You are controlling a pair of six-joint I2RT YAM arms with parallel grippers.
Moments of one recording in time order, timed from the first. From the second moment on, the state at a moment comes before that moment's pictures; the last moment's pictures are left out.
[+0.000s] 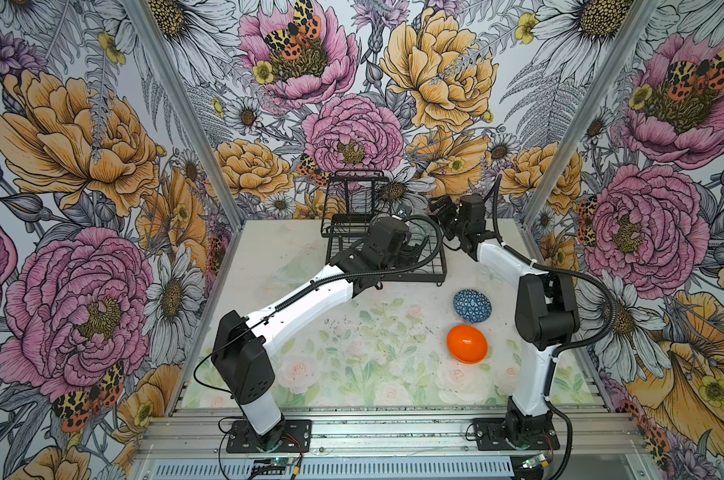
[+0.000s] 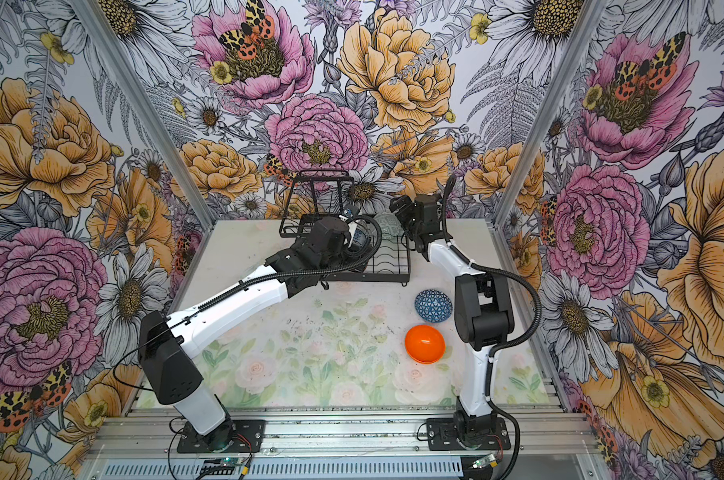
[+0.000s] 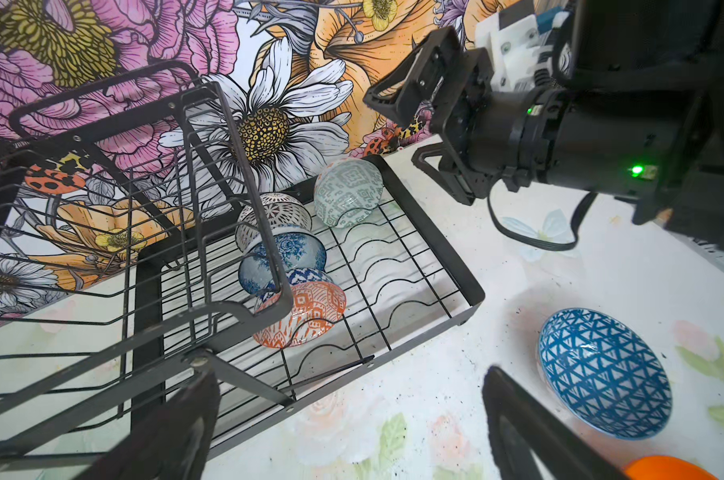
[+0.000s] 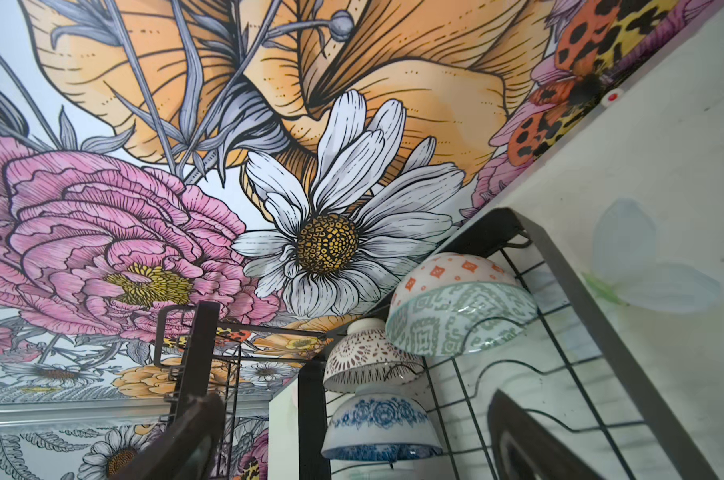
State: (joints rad) left arm -0.82 1.69 1.61 -0.42 -0.38 -0.10; right arm 0.17 1.97 1.54 0.04 -0.15 1.02
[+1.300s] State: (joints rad) left arm -1.00 1.93 1.74 -0.46 -0.45 -0.25; right arm 0.16 0.92 0.70 -0.68 -0.01 0.68
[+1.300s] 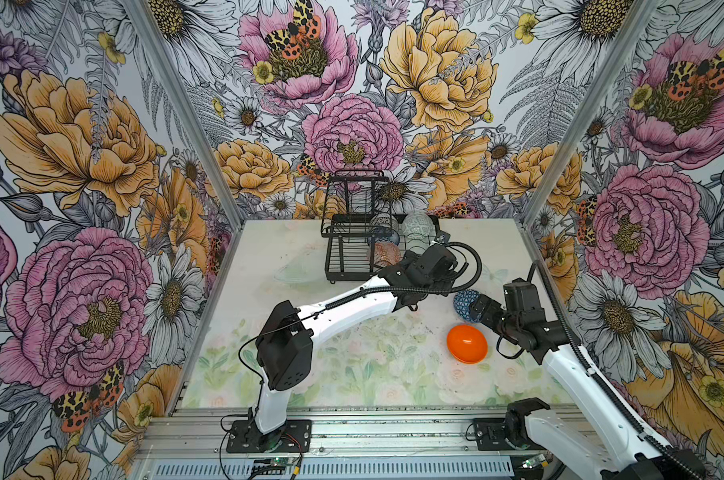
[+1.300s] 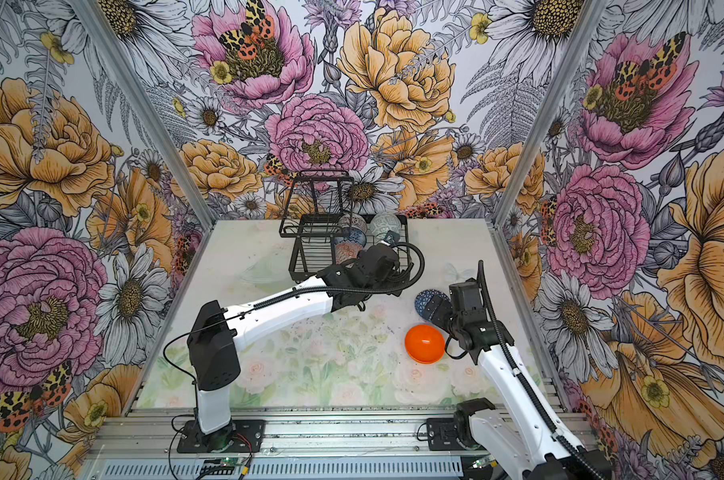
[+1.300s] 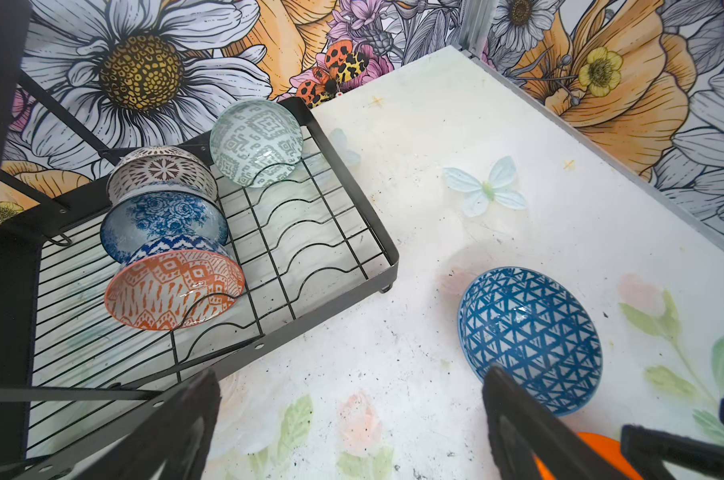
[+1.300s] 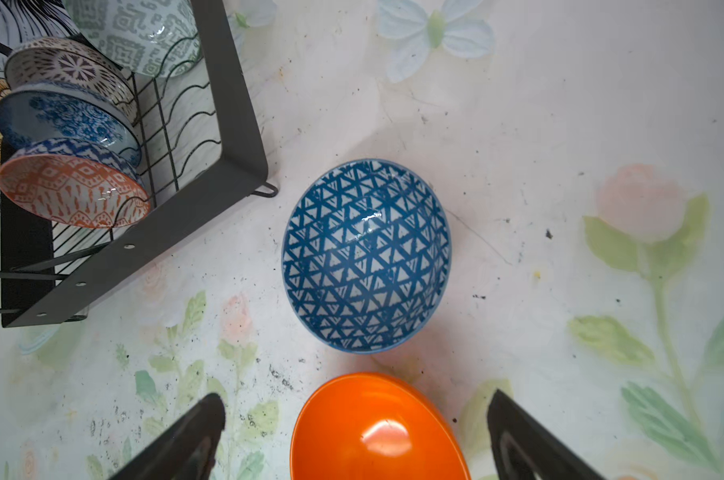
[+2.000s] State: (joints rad) left arm -1.00 1.93 1.74 -0.48 -0.41 -0.26; right arm 0.00 1.34 0.87 -0.70 -0.02 0.58
